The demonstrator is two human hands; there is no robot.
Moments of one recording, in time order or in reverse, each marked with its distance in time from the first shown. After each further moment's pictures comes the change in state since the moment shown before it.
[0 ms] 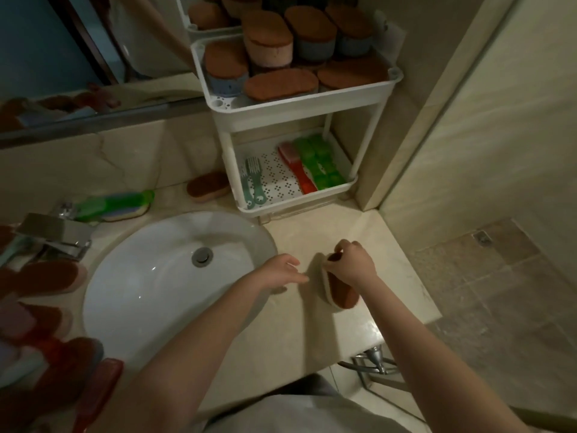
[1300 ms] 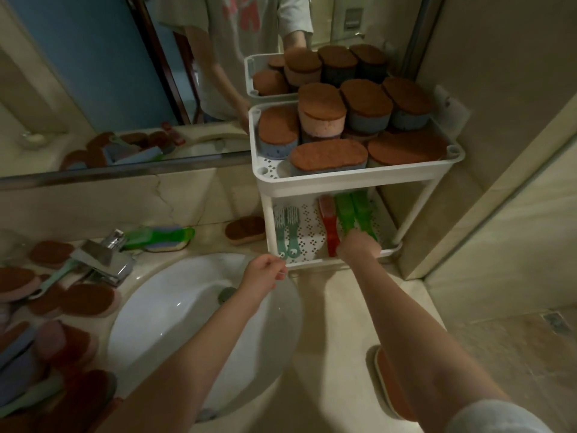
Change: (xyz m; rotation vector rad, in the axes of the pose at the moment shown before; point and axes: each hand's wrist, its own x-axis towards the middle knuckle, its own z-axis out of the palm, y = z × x) left_hand 0.002 0.043 -0.085 -0.461 0.609 0.166; right_hand 0.124 -0.120 -0.050 -0.248 0.066 -0.019
